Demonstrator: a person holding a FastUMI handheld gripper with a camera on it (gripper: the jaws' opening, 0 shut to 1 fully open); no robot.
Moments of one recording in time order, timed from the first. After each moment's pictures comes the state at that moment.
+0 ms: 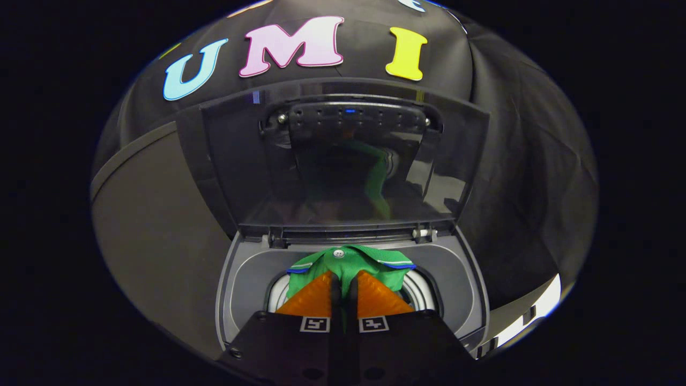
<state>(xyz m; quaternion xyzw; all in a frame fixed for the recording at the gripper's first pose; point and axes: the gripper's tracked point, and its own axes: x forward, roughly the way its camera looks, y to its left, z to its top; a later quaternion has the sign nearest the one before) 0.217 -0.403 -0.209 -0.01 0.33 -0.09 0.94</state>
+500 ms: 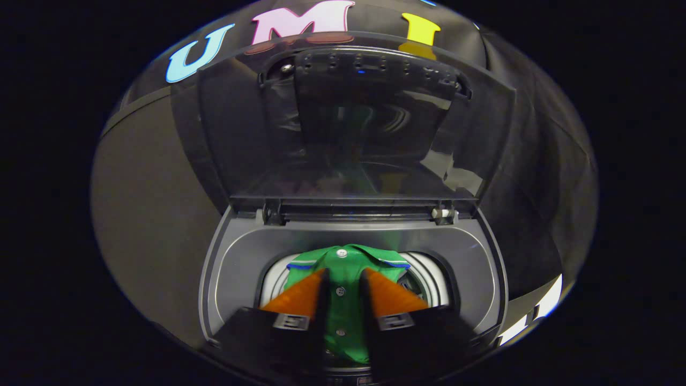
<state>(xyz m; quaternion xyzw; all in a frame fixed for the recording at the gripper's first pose) 0.212 -0.404 -0.251 -0.04 0.38 -0.07 0.92</state>
